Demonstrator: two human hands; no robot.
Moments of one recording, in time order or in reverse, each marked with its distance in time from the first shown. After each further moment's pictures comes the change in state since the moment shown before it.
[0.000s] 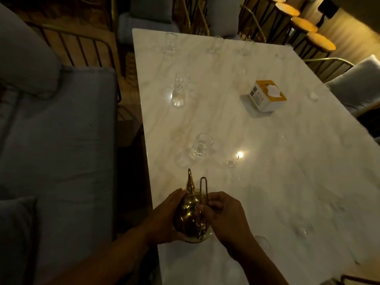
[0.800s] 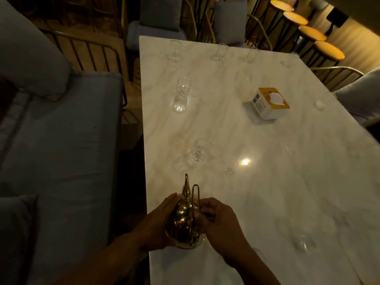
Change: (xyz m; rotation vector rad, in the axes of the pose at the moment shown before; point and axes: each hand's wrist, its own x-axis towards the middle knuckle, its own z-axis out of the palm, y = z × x) left_hand 0.001 0.002 0.007 0.115 0.011 -0.083; right_hand 0.020 0.020 -0.013 -0.042 -0.177 -0.014
